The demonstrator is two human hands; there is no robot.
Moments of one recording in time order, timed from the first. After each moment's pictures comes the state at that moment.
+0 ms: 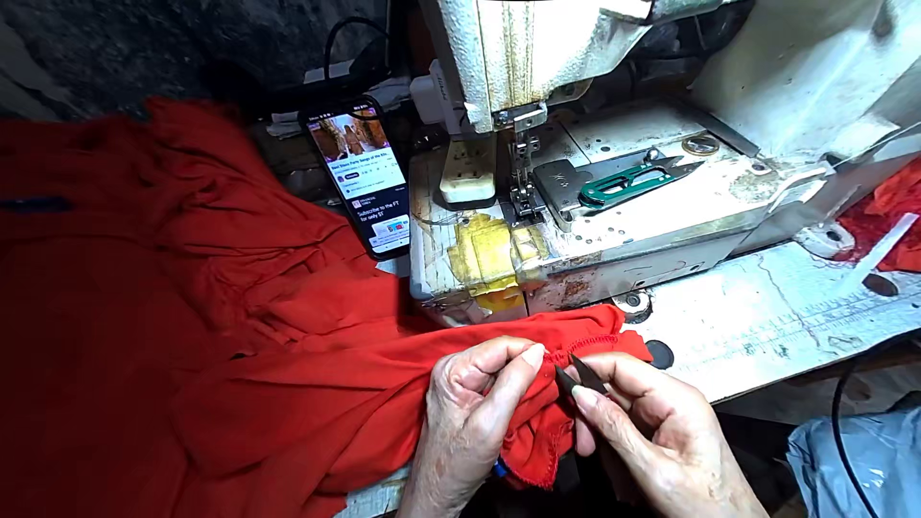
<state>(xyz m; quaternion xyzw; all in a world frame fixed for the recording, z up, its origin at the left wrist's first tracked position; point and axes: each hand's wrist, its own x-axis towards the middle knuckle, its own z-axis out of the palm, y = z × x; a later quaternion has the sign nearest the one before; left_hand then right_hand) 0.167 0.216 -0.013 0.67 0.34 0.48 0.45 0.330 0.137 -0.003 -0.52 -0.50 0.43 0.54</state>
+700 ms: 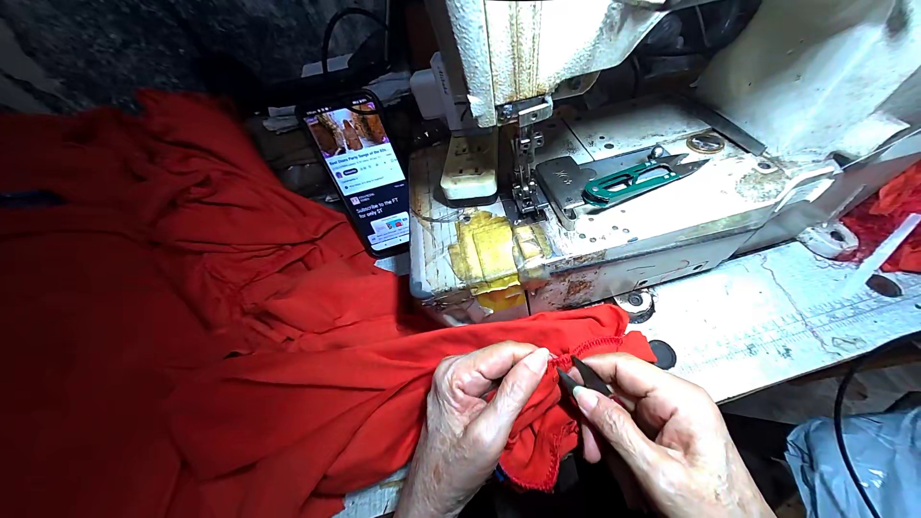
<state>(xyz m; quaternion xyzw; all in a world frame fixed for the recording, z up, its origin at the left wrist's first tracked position) 0.163 0.217 -0.017 0.68 0.30 0.48 0.46 0.329 0.136 0.004 -0.54 -0.49 0.44 0.53</state>
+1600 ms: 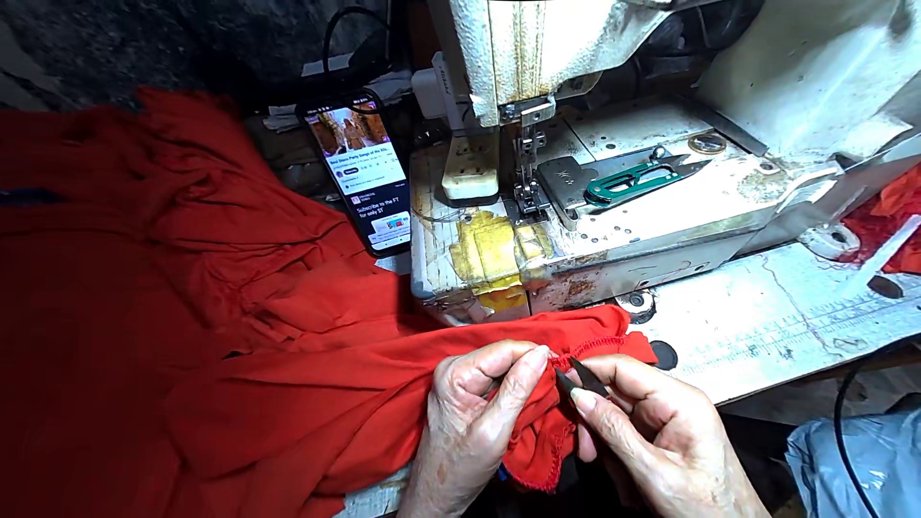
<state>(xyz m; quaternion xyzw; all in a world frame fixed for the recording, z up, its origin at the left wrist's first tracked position) 0.166 0.216 -0.017 0.68 0.31 0.48 0.45 0.328 0.137 0.002 -0.52 -0.49 0.44 0.54</state>
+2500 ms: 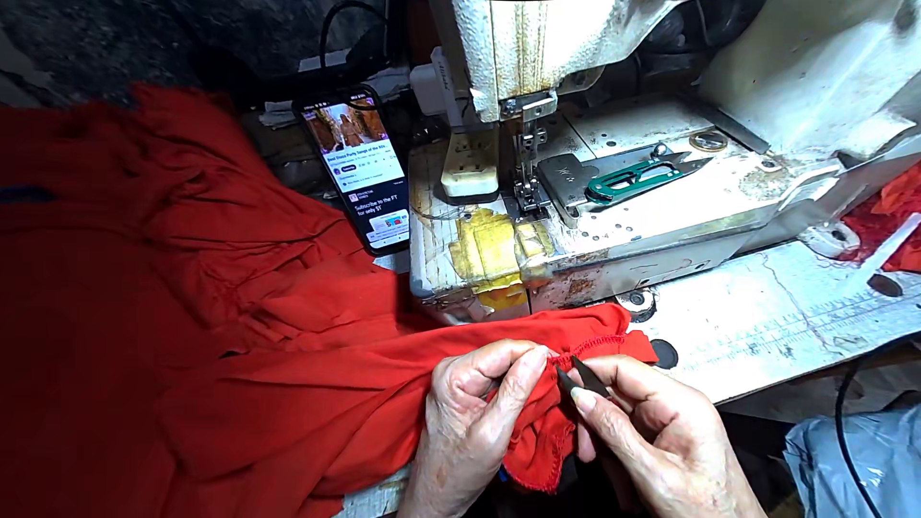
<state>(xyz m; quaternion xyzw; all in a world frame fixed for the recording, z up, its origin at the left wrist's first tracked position) 0.165 0.216 -0.019 0.68 0.30 0.50 0.45 0.325 0.136 -0.002 -0.53 -0.49 0.43 0.55</state>
